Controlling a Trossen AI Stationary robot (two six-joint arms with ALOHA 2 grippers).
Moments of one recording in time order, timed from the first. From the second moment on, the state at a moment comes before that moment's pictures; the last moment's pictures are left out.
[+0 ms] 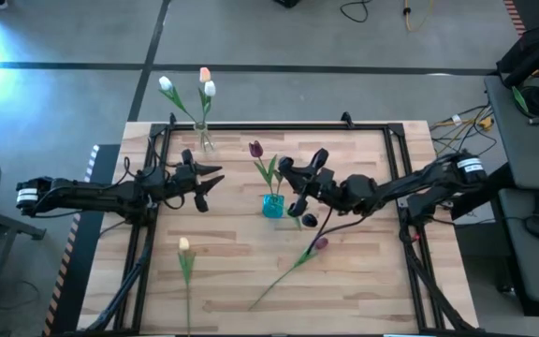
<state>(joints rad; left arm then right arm) 0.15 0.70 0.15 0.56 -0.20 0.06 0.11 1.56 0.81 1.10 0.50 -0.21</state>
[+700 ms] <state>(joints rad) 0.15 0.69 0.15 0.56 -0.20 0.06 0.12 1.53 0.81 0.90 0.66 -0.17</state>
